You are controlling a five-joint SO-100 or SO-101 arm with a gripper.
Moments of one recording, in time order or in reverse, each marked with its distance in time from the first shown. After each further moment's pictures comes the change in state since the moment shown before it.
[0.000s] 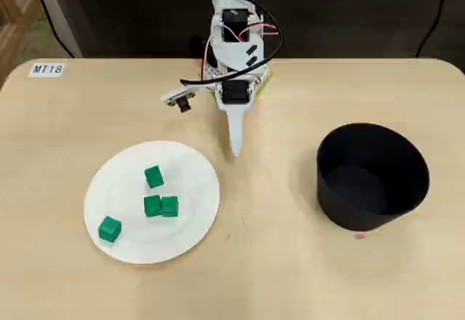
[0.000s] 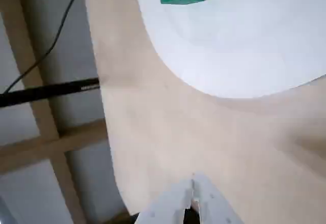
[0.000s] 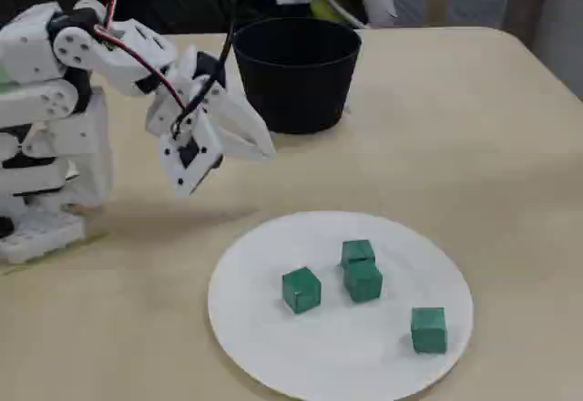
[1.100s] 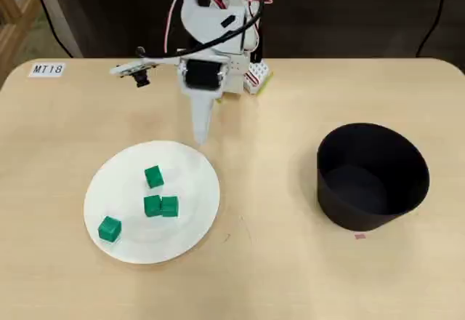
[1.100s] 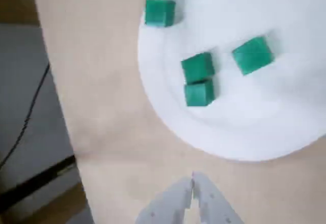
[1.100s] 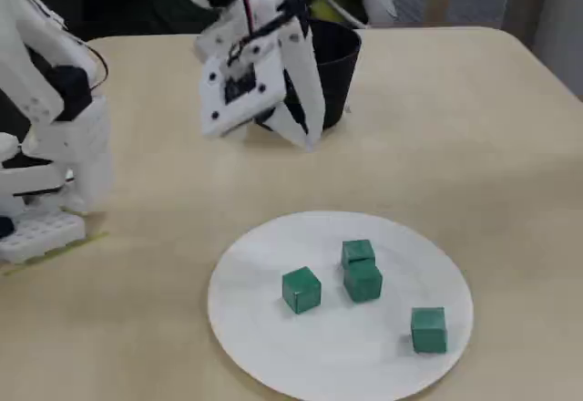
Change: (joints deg) arm 19.3 -67.4 -63.2 16.7 -6.9
